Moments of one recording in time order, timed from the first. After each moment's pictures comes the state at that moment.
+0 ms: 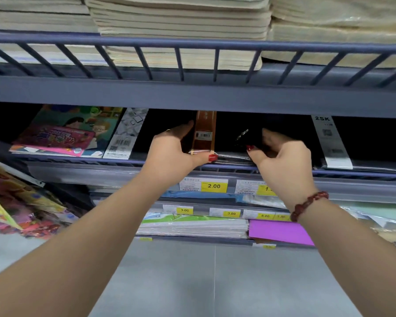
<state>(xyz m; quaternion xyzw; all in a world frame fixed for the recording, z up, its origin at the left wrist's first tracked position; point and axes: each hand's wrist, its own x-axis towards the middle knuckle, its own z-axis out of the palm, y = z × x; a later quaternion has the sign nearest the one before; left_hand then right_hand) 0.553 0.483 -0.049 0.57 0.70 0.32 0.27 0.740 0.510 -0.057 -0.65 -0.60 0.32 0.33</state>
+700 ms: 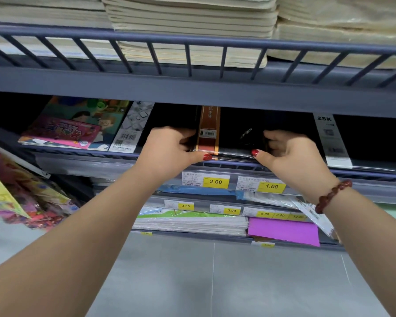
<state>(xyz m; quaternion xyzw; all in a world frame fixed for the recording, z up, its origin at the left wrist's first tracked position) 0.547 0.474 -0.037 0.56 0.74 0.24 0.28 0.759 0.515 -0.045 -0.61 -0.67 0.36 0.22</state>
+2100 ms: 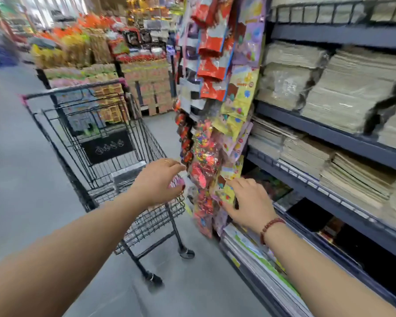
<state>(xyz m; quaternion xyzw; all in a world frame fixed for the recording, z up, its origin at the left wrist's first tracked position) 0.426 0.061 0.220 0.46 0.88 0.06 -0.06 0.568 0.260 0.177 -0.10 -0.99 0.06 0.10</state>
